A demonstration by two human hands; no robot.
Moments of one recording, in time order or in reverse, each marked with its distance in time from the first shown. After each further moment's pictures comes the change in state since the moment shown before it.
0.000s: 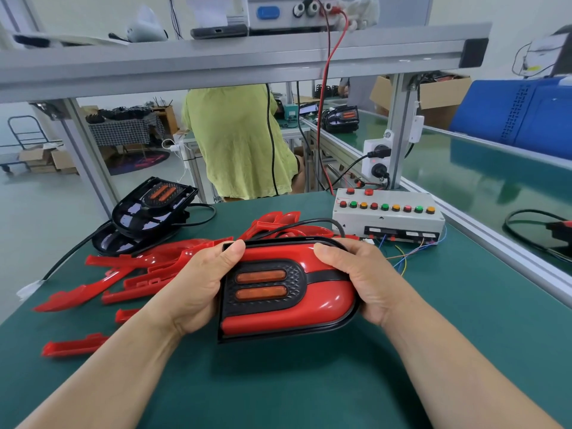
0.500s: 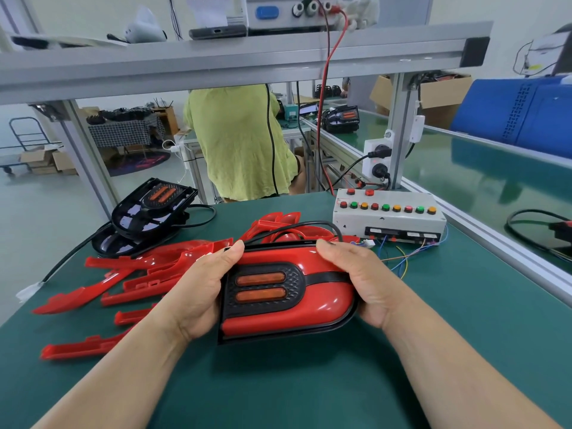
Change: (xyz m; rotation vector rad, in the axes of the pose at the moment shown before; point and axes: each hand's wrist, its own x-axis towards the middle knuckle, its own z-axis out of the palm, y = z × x) left_hand 0.003 -0.005 0.003 -0.060 0.082 -0.069; right_hand 0.005 0.002 0.000 0.076 -0.028 0.103
